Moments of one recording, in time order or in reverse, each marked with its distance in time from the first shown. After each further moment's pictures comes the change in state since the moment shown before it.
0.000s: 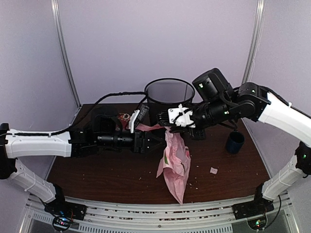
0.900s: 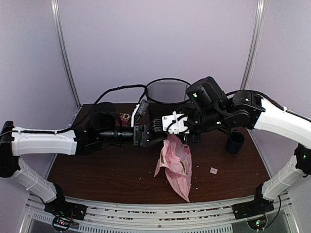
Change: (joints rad) left arm 0.057 0.055 -0.004 0.199 0.179 -0.098; right arm 0.058 0.006 -0.071 0.095 0.200 -0.023
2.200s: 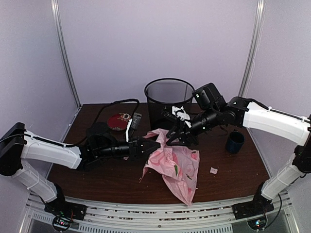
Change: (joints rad) left arm -0.011 0.042 -0.272 0.456 -0.045 0.046; right arm -0.271 0.029 -0.204 0.208 -0.677 0.404
